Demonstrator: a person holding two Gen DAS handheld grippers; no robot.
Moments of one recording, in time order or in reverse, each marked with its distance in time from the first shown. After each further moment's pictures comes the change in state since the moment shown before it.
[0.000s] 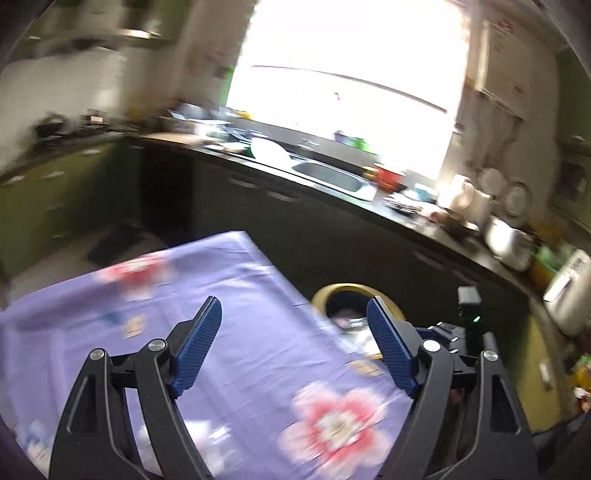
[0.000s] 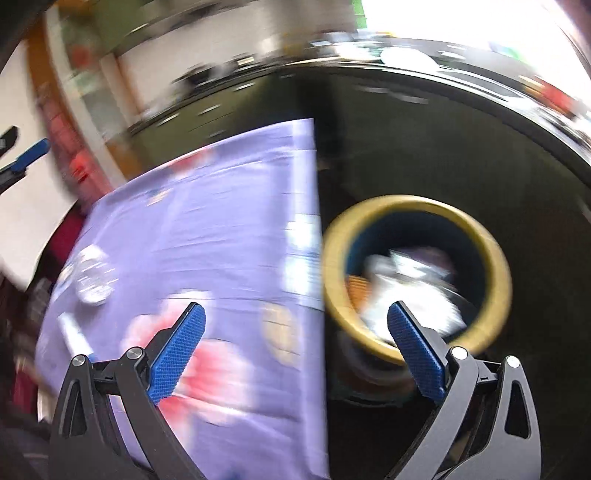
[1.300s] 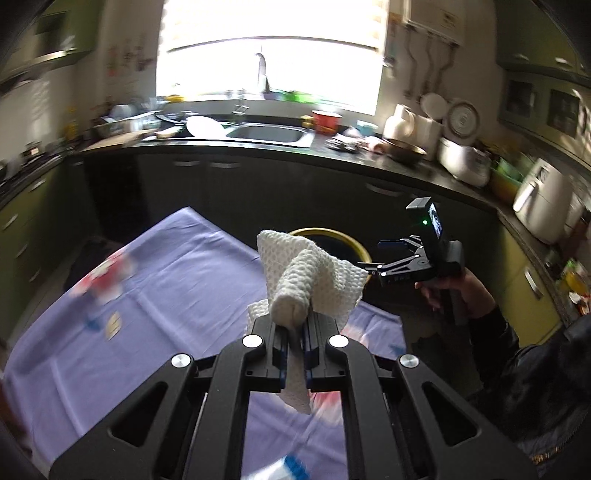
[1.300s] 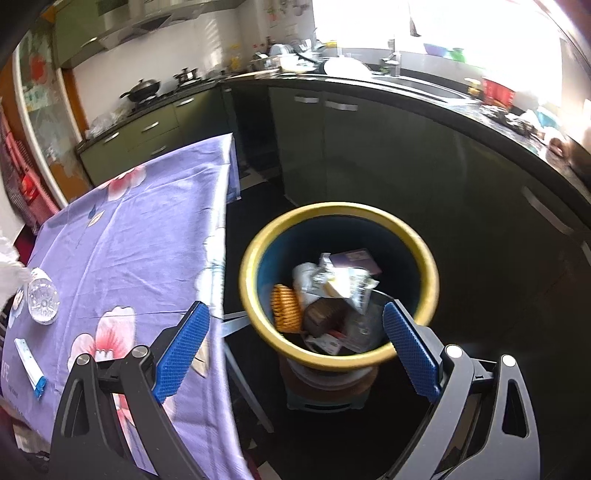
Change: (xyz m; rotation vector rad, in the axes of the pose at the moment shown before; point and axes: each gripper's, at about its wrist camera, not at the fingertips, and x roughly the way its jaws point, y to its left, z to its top) left arm 0.018 -0.046 -0.015 0.291 0.181 -0.217; right arm -0.022 -0.054 -0.018 0.141 -0.081 -0.290
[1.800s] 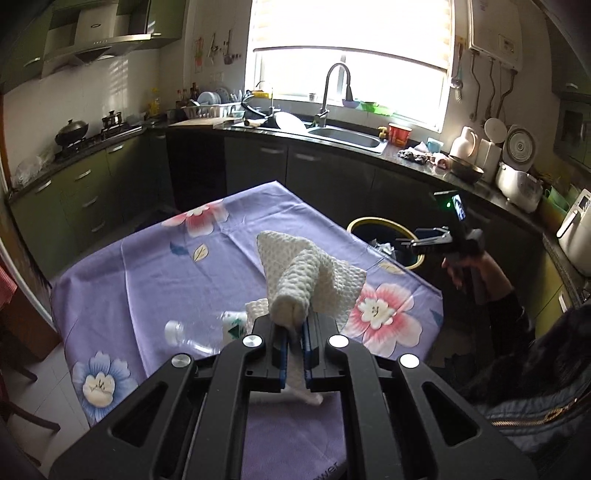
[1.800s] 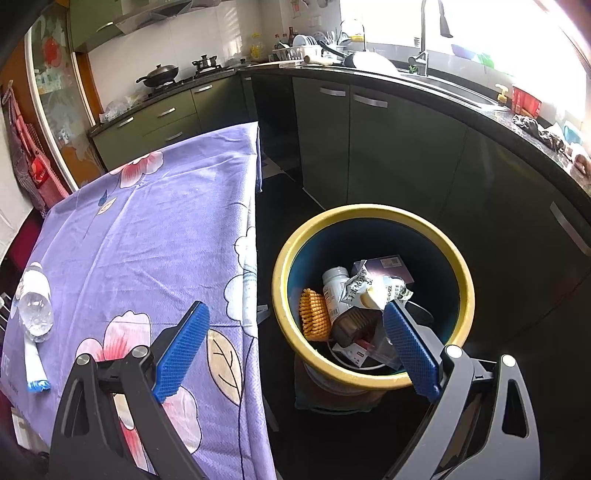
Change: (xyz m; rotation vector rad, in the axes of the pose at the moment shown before) left arm -0.114 0.001 -0.096 -0.188 -0.047 0.280; right arm 0.031 0.039 0.013 -0.078 0.041 0.059
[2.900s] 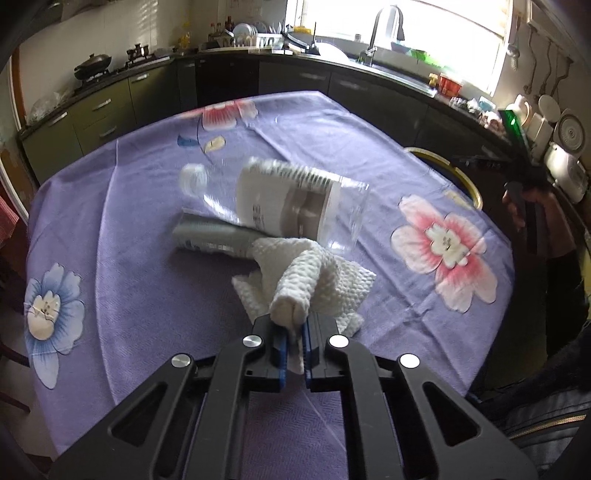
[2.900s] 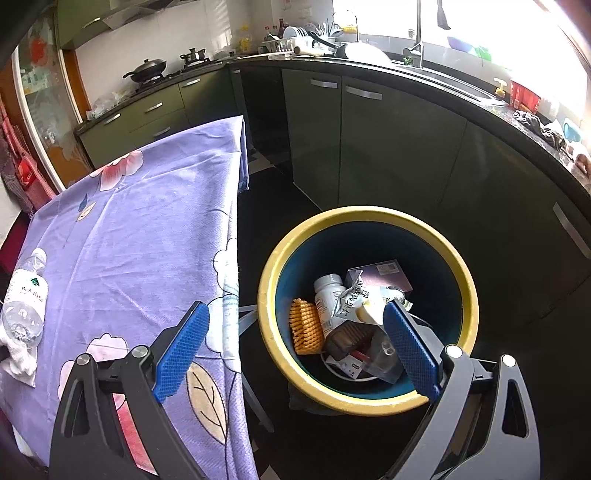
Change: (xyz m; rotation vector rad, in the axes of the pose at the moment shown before) left arm 0.103 0.022 -0.088 -0.129 0.206 0.095; right arm 0.030 -0.005 0.020 0.019 0.031 -0.036
